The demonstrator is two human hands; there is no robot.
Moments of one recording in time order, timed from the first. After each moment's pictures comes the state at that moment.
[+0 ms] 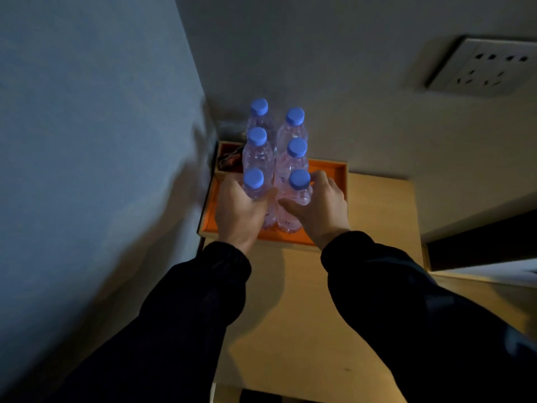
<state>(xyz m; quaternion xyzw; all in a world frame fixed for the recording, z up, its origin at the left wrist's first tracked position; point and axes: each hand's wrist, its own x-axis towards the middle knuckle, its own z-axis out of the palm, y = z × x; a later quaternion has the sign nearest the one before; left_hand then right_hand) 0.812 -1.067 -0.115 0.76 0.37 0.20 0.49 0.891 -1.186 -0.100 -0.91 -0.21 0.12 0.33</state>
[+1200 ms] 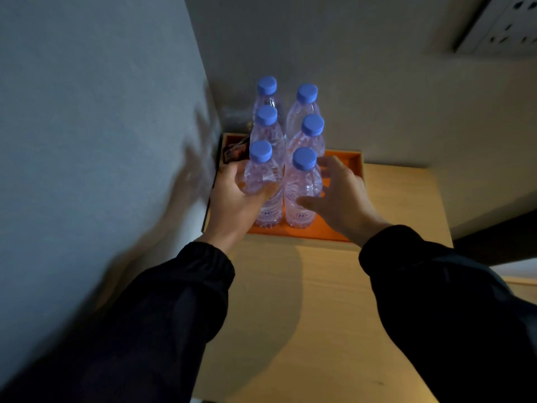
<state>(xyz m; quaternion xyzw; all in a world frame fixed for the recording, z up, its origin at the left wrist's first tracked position) 0.794 -1.041 -0.142 0.74 0.32 0.18 0.56 0.890 -1.187 -0.116 -0.87 -0.22 0.17 0.41</state>
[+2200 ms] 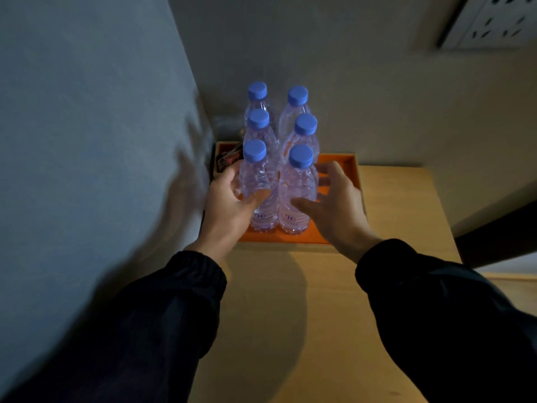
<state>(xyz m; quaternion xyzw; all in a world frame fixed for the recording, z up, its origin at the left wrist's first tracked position) 0.800 -1.028 -0.157 0.74 0.26 0.17 0.59 0.879 -1.187 -0.138 -0.84 -0.15 0.15 0.49</state>
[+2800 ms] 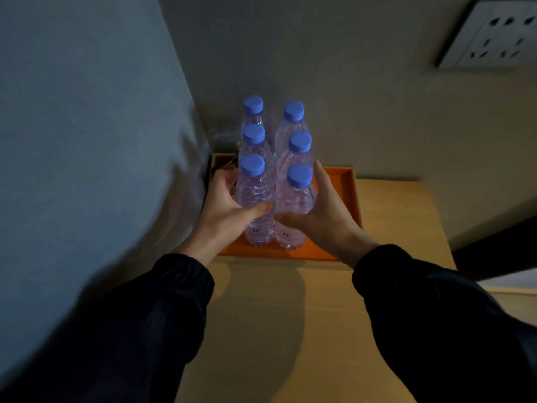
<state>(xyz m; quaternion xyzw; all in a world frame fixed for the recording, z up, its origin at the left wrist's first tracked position) 0.815 -1.021 -0.150 0.76 0.28 0.15 0.57 0.892 -1.181 -0.124 -0.77 -0.23 0.23 0.54</state>
